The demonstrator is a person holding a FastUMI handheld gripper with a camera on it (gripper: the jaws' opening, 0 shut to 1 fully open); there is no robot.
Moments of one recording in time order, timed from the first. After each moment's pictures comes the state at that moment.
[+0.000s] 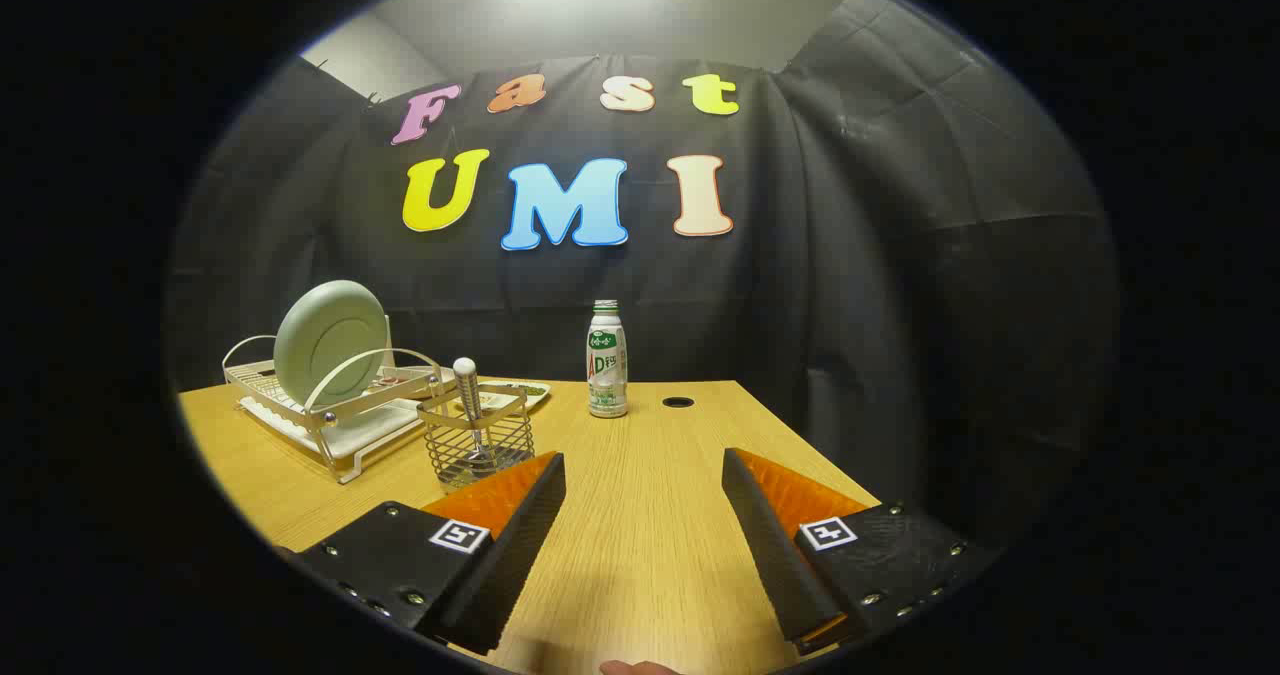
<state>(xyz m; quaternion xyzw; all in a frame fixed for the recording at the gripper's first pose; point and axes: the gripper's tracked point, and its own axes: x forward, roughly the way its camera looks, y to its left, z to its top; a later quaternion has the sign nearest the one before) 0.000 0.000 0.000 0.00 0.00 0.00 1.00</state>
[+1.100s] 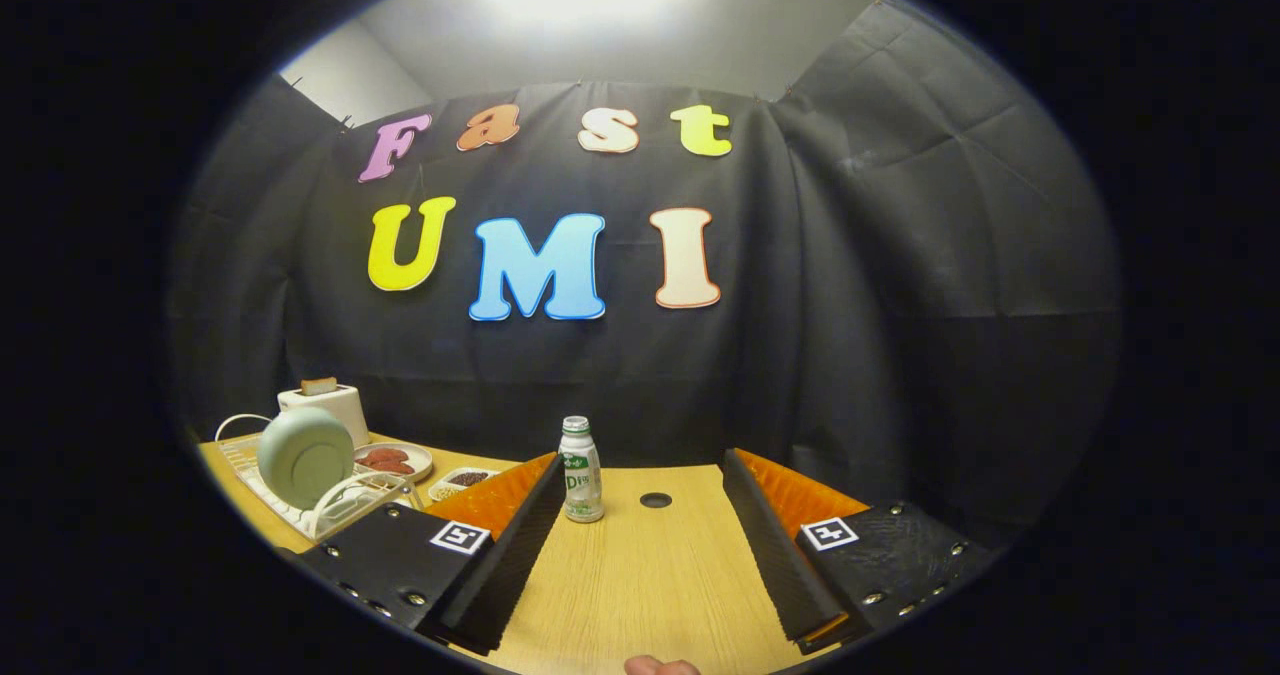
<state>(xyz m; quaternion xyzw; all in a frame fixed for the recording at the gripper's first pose) 0.048 -0.022 0.181 0.00 -0.04 -0.02 1.00</state>
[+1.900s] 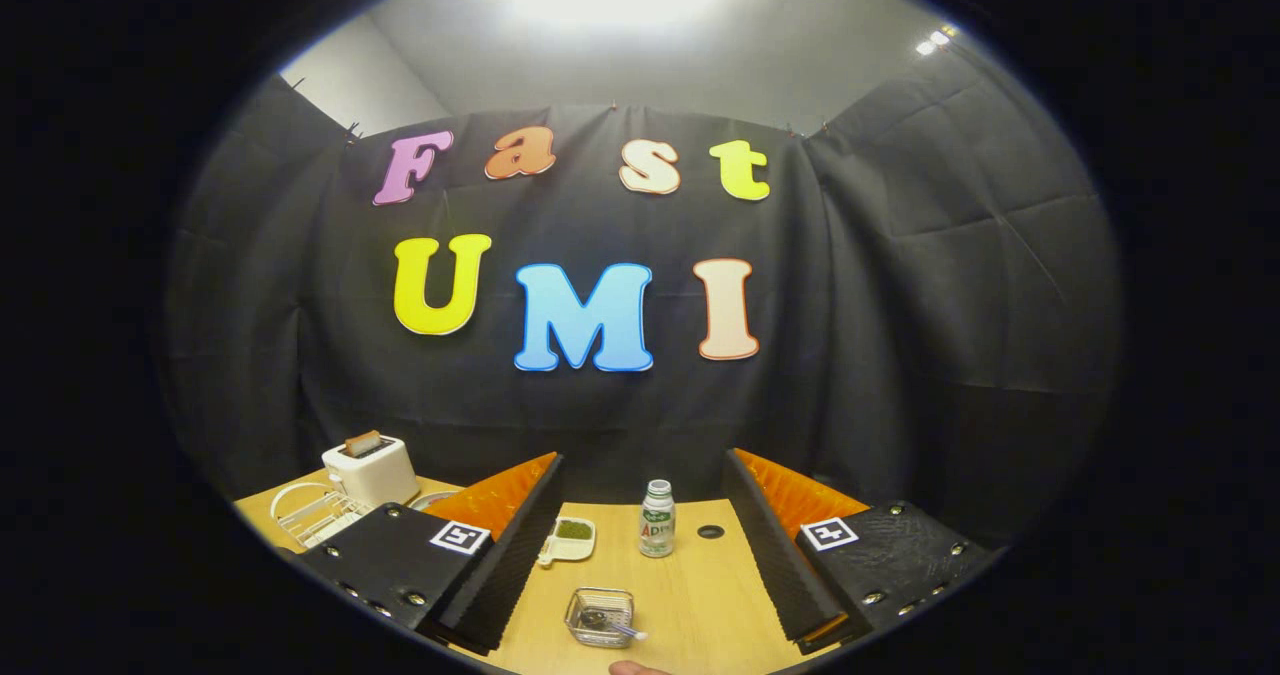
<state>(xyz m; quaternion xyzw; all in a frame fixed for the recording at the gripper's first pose) 0.020 0.127 0.302 -0.01 -0.05 -0.03 1.00</state>
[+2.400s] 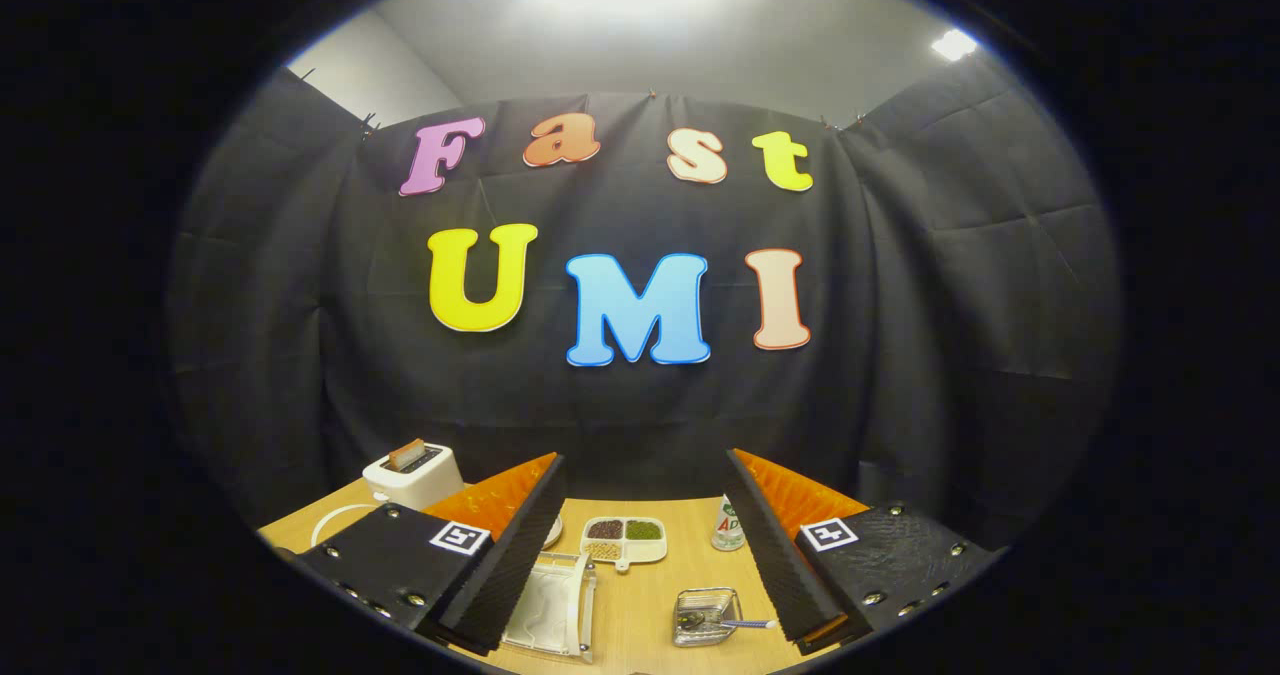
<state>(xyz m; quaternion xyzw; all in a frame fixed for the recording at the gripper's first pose) 0.042 0.241 0.295 0.00 -0.01 0.00 1.00</state>
